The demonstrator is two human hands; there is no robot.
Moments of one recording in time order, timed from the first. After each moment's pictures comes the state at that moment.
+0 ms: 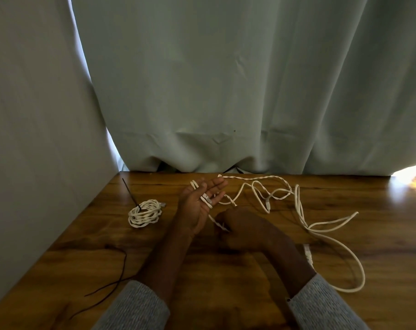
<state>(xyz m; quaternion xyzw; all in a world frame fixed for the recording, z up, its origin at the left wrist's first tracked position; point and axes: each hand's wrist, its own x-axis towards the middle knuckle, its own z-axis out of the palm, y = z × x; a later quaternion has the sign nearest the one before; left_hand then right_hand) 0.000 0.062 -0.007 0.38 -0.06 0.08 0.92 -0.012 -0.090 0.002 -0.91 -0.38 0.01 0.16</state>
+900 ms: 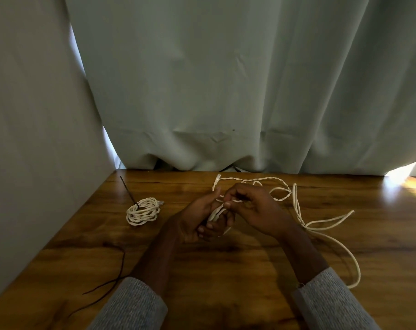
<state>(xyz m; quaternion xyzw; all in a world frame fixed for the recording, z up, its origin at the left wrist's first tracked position) -0.026 0.075 -0.003 0.59 -0.17 -0.32 0.72 0.006 -0.118 0.014 -0.78 -0.44 -0.13 0.42</state>
